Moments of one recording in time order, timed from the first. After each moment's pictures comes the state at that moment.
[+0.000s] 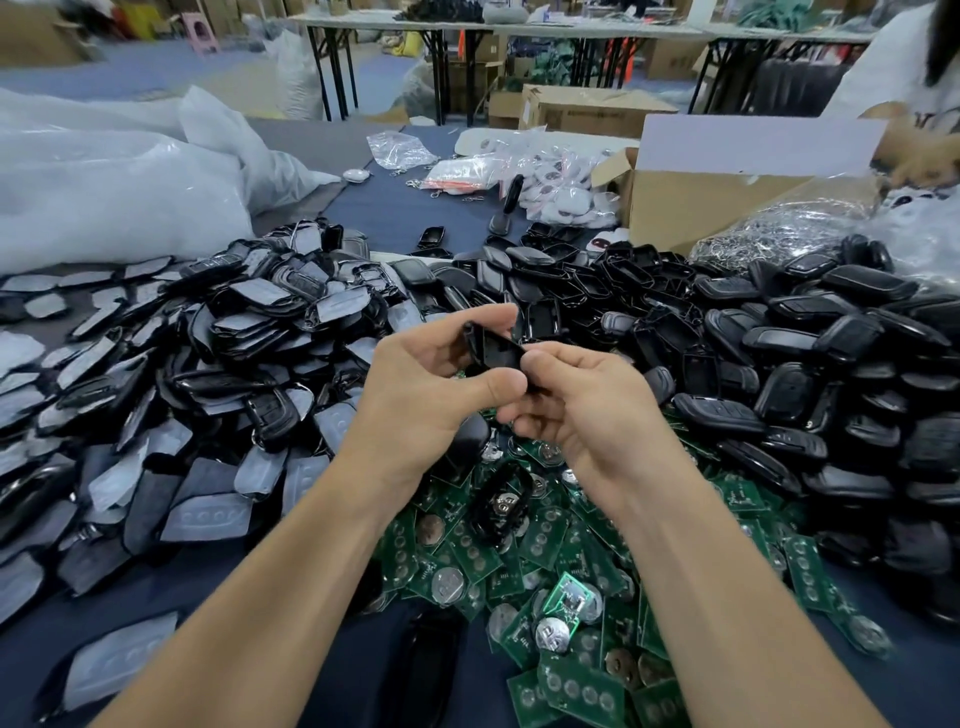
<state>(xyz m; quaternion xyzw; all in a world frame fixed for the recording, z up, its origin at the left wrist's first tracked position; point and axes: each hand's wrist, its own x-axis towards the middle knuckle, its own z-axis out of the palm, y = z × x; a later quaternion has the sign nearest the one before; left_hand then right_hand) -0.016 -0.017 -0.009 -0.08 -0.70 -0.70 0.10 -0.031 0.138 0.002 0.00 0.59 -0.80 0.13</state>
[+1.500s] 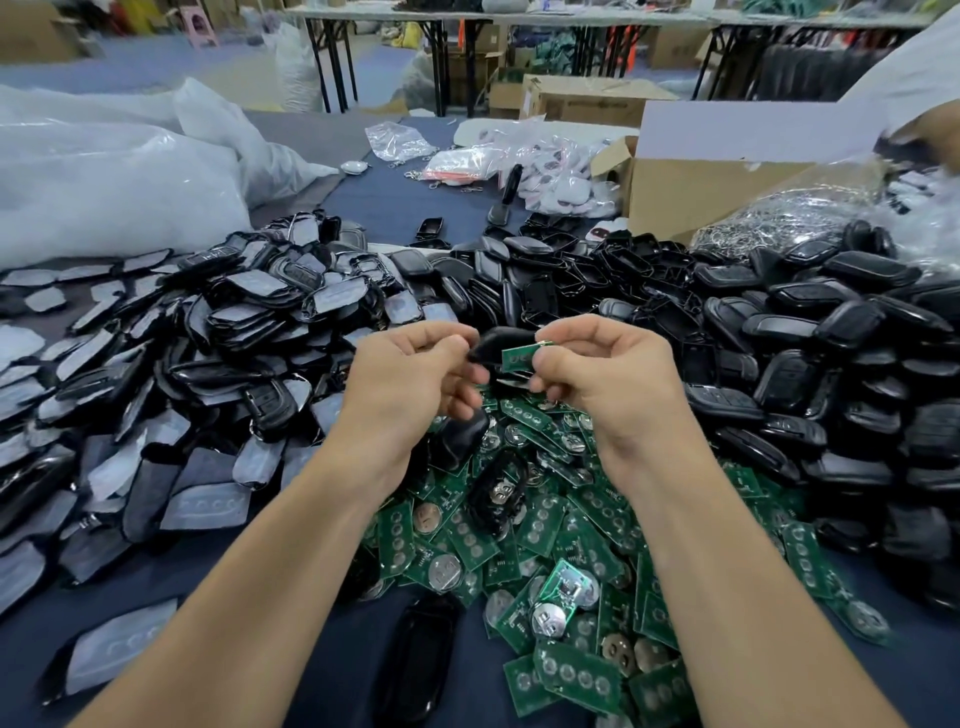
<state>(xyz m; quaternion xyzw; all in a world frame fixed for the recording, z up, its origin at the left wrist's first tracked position) -0.023 -0.015 -0.011 0.10 -0.69 -0.72 0.06 -0.040 0.154 -0.006 0.00 0.65 -0.76 0.01</state>
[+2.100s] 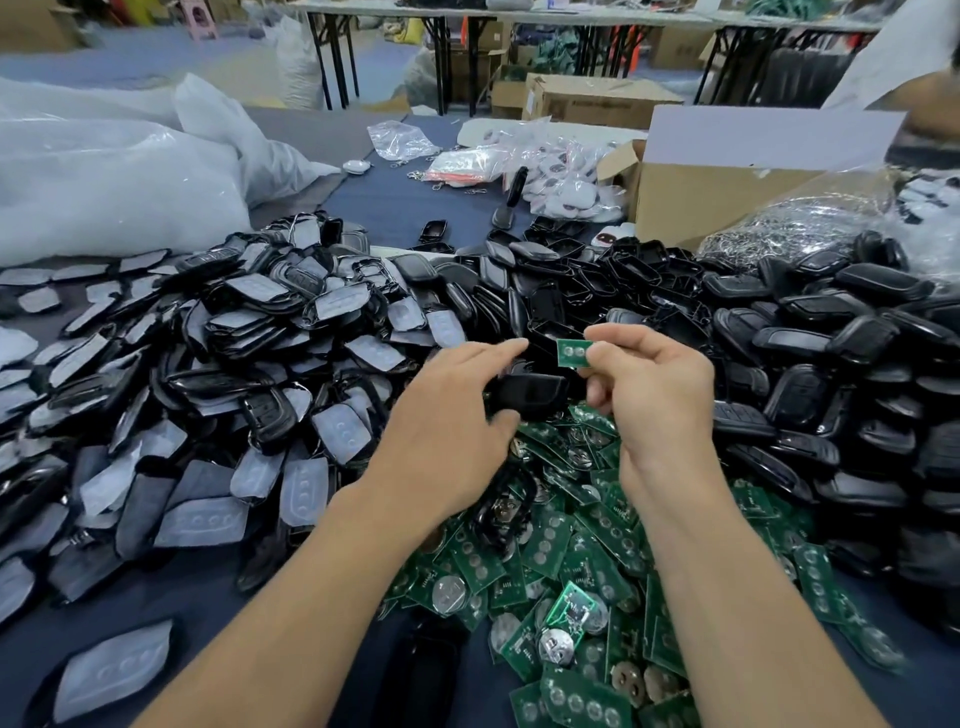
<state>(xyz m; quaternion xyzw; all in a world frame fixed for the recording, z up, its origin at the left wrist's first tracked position) -0.021 -0.004 -0.027 -0.07 -0.94 -0.30 0.12 -0.052 0.159 -0.012 0.12 0.66 -0.73 -0.10</state>
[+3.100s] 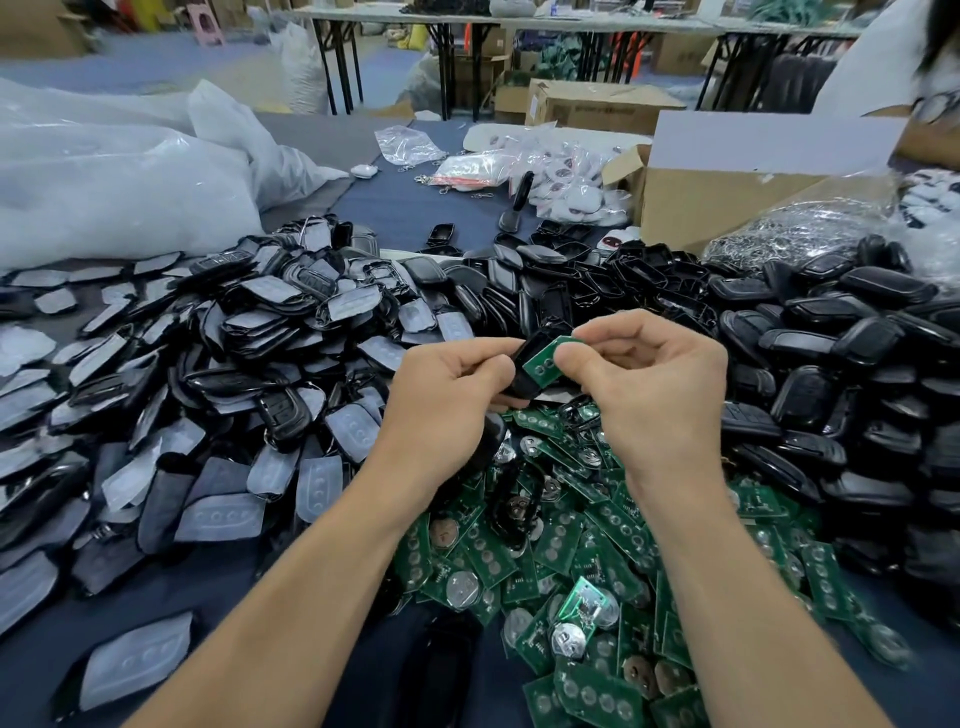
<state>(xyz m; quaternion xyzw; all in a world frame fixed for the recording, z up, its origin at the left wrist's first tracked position) -0.023 -0.006 -0.017 0.02 -0.75 -0.65 0.08 -0.038 0.155 -0.008 -0.03 0.75 -0.64 -0.19</state>
